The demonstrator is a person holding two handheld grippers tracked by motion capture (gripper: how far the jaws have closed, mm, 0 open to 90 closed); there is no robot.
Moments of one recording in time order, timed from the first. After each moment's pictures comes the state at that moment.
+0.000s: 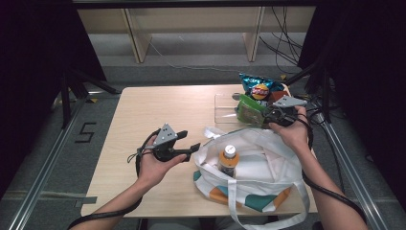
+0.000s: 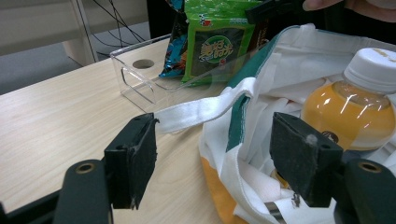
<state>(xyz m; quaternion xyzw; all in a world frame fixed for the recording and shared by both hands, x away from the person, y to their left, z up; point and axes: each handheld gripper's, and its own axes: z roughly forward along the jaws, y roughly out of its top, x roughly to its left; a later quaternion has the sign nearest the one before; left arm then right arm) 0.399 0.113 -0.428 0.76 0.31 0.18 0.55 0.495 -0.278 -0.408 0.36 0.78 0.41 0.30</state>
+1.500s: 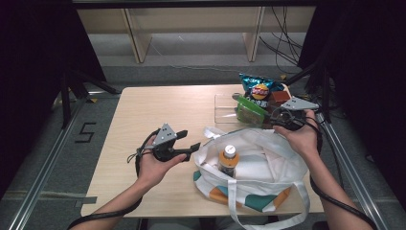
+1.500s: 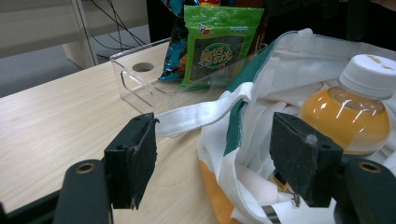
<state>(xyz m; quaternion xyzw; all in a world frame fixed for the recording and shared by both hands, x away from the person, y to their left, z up) 0.398 0.114 -0.425 0.76 0.31 0.18 0.55 0.467 -0.287 -0.391 0.36 0.76 0.44 0.30</state>
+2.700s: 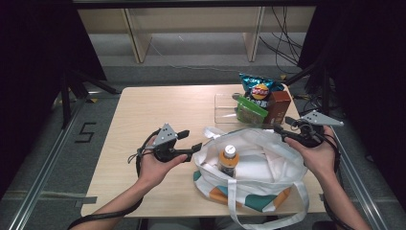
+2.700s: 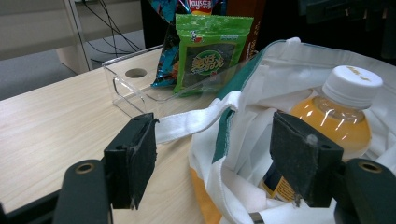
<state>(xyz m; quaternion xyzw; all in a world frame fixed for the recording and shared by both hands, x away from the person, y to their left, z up) 0.394 0.110 -0.422 0.75 0.30 0.17 0.56 0.410 -0.311 -0.390 0.42 0.72 0.48 0.27</state>
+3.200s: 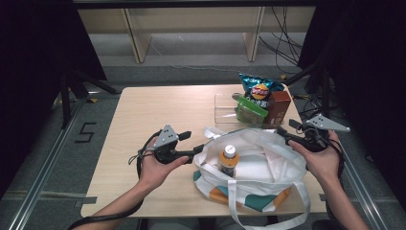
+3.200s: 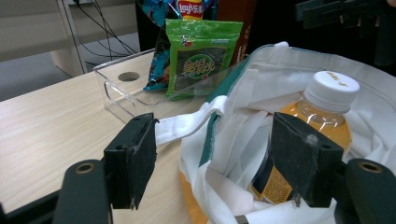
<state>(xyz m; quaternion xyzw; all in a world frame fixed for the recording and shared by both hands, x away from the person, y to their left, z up) 0.388 0.105 -0.418 0.75 0.29 0.17 0.57 0.399 -0.318 -0.392 0.44 0.70 0.49 0.27</state>
